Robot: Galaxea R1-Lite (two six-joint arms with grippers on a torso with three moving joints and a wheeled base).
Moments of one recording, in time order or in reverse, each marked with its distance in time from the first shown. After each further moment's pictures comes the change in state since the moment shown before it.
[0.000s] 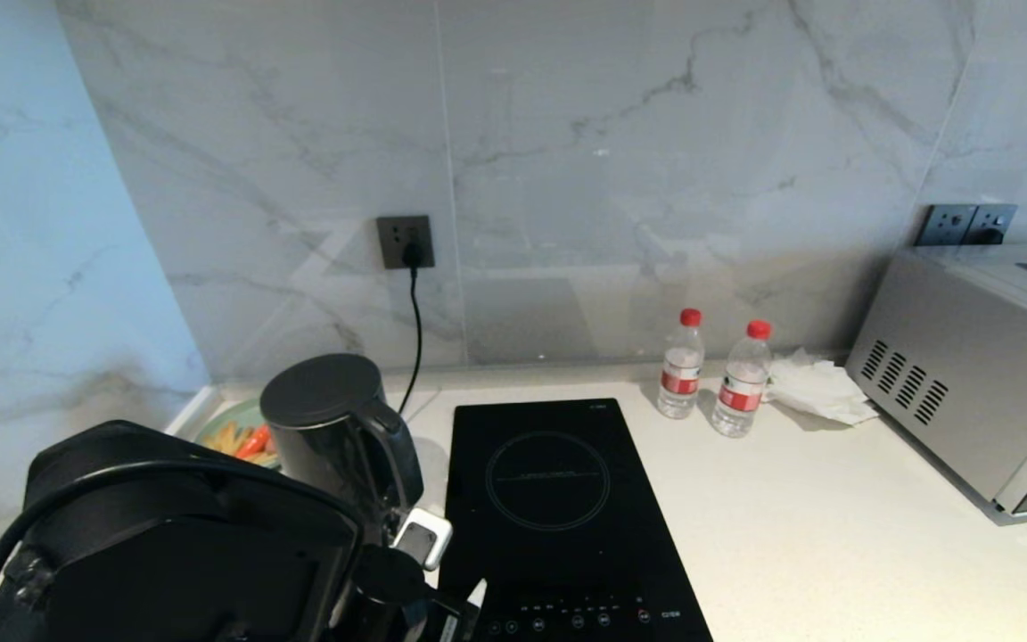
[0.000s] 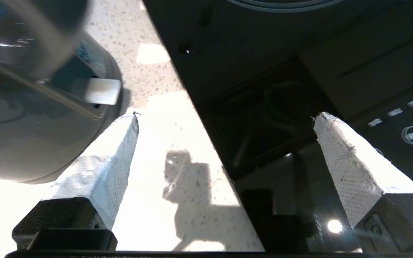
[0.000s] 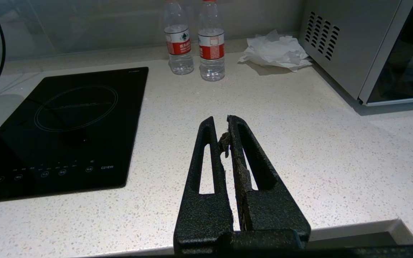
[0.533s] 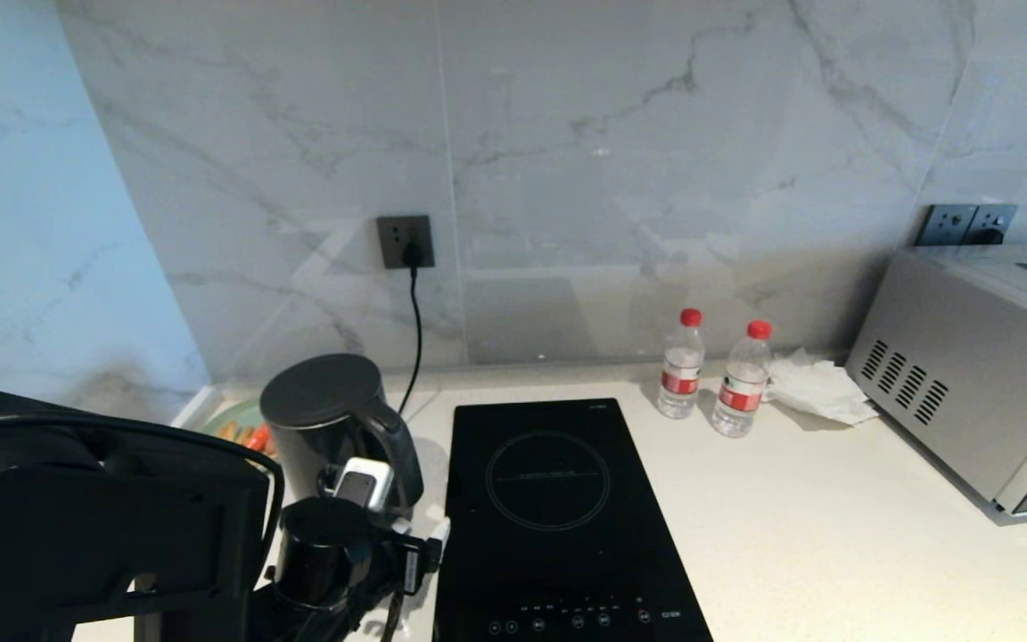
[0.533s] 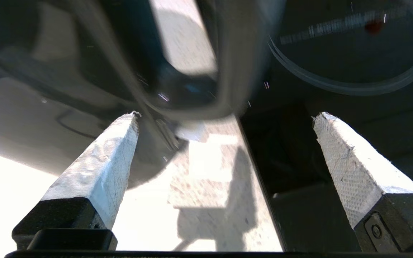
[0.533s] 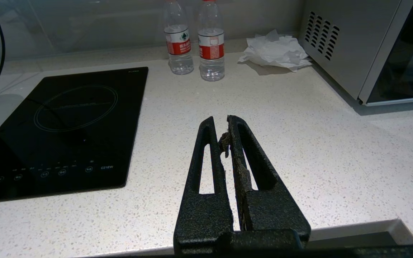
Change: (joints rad) left arm 0.144 -0.122 0.010 -0.003 -0.021 -0.072; right arm 0.000 0.000 0.000 0.000 0.000 -0.001
